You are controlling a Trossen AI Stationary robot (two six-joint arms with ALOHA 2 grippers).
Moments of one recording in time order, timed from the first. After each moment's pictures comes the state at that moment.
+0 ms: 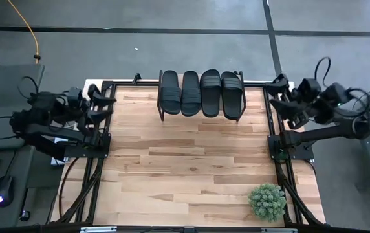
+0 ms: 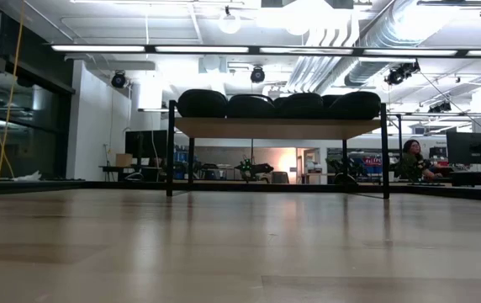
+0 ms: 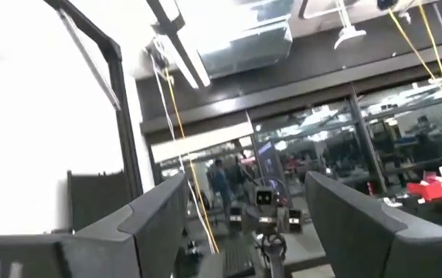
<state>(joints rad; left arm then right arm) 0.03 0.35 0.84 -0.34 -0.22 -0.25 0.00 0.63 0.96 0.18 -0.02 0.24</state>
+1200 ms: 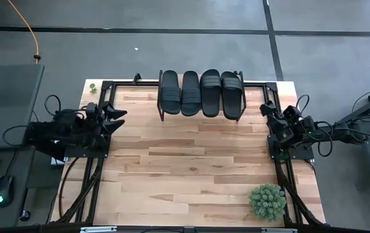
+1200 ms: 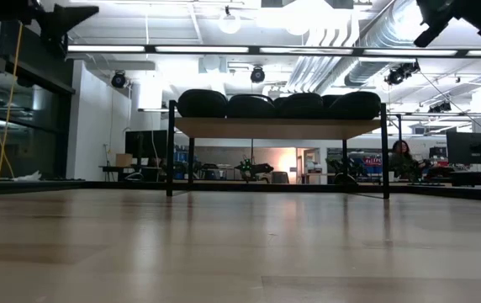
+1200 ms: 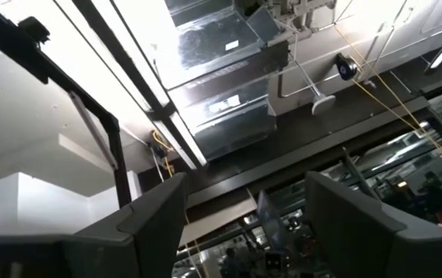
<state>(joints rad) 0.03 0.01 0.31 -0.09 -0.26 -0.35 -0.01 0.36 0.01 1.19 0.12 0.36</state>
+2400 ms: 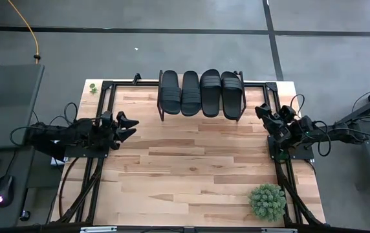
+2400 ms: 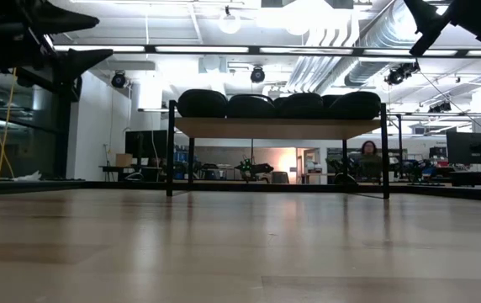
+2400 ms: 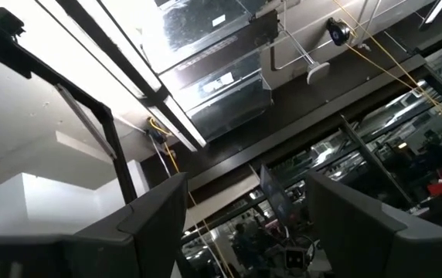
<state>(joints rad) 0.03 0.01 0.01 0.20 -0.22 -0.47 -0.01 0.36 0.01 1.10 0.12 0.47</state>
